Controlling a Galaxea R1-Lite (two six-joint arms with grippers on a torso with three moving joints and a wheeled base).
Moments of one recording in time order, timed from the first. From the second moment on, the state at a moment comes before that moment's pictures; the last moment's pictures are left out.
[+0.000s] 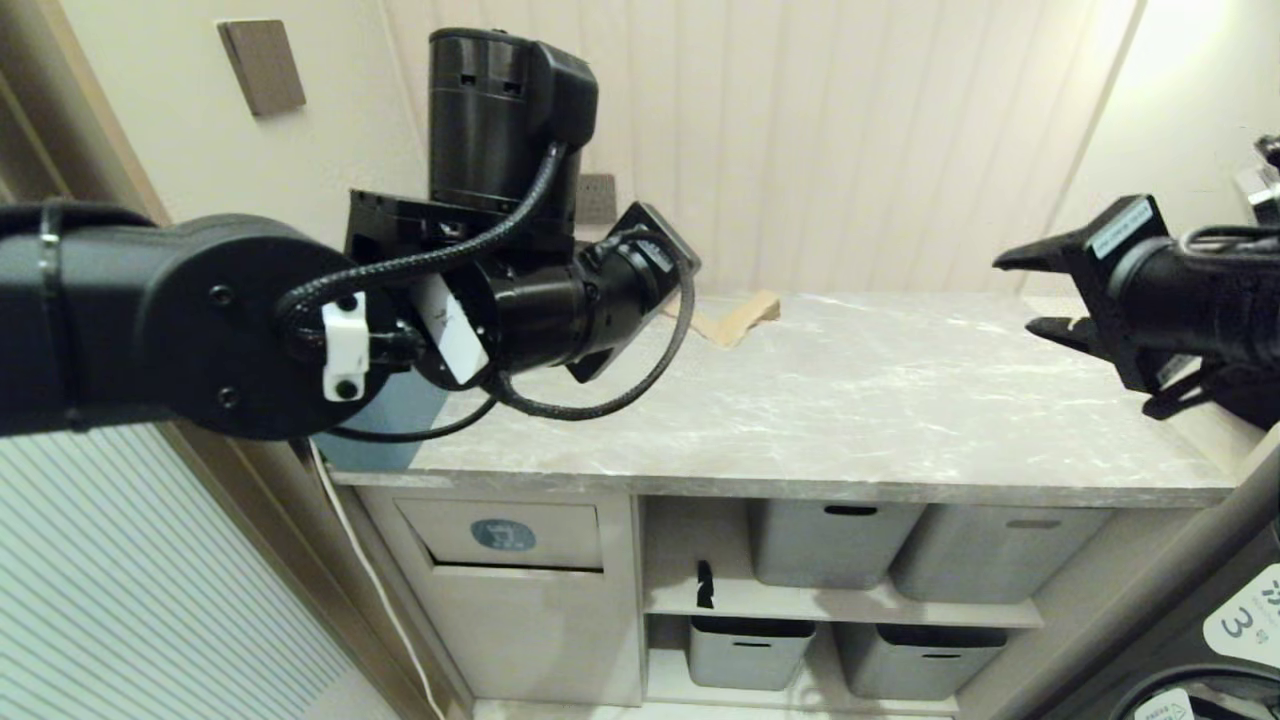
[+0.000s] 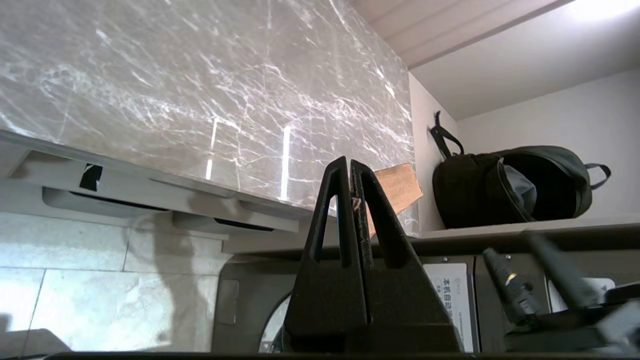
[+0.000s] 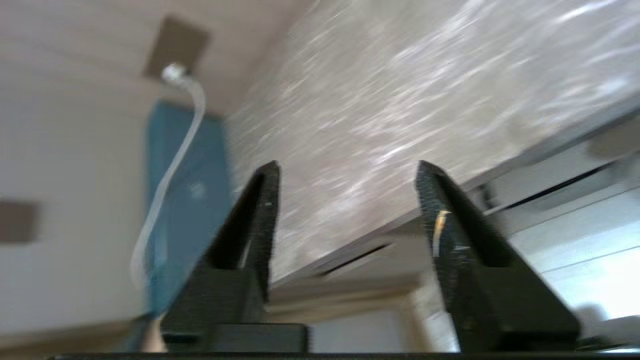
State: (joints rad) left arm -0.81 1.80 -1.54 -0.05 0.29 -0.94; right arm 0.28 1.42 -1.17 0.04 -0.17 1.01
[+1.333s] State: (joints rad) left arm -0.32 1.22 -1.00 -0.10 0.18 -0.45; right arm 0.00 0.01 -0.04 0.10 0.01 -0.04
